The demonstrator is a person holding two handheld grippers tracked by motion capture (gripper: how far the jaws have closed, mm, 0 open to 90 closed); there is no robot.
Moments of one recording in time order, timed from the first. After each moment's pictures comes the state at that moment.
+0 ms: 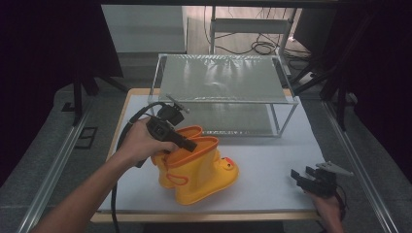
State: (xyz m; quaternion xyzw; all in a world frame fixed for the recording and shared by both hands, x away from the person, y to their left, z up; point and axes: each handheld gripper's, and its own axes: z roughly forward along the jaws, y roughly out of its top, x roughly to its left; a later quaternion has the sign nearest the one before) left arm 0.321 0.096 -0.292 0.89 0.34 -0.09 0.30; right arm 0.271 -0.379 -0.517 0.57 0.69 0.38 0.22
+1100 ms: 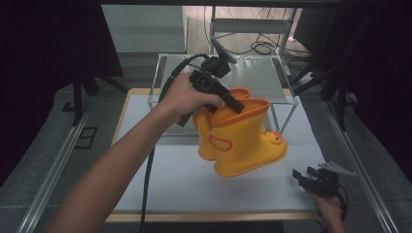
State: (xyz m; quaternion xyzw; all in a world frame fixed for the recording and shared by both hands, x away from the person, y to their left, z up) left arm 0.371 0.008 -0.188 0.88 0.29 -0.12 0.37; right arm 0.272 -0.384 -0.518 0.58 0.69 0.39 0.22
